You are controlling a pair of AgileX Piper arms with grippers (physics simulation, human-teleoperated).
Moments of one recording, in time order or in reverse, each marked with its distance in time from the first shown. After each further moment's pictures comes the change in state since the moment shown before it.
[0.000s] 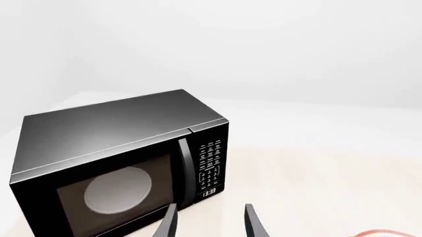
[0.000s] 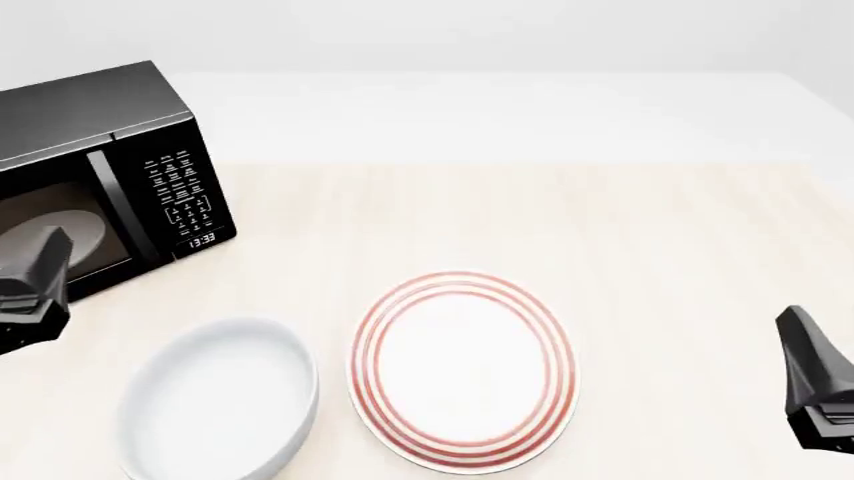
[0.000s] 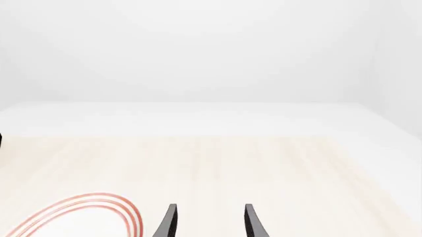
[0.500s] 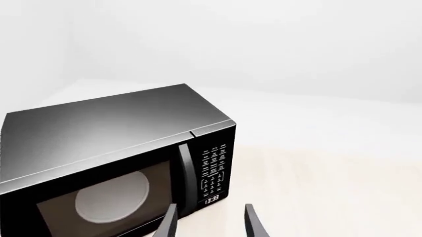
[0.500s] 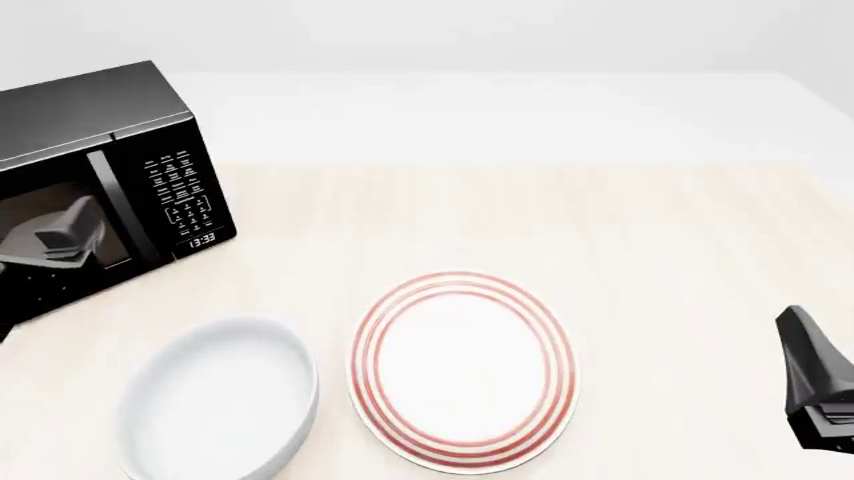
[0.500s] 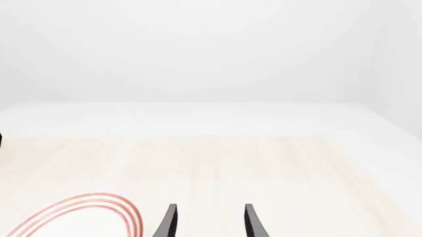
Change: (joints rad) left arm 0.018 0.391 -0.066 -0.277 -0.014; right arm 0.000 0.001 0.000 -0.001 0.000
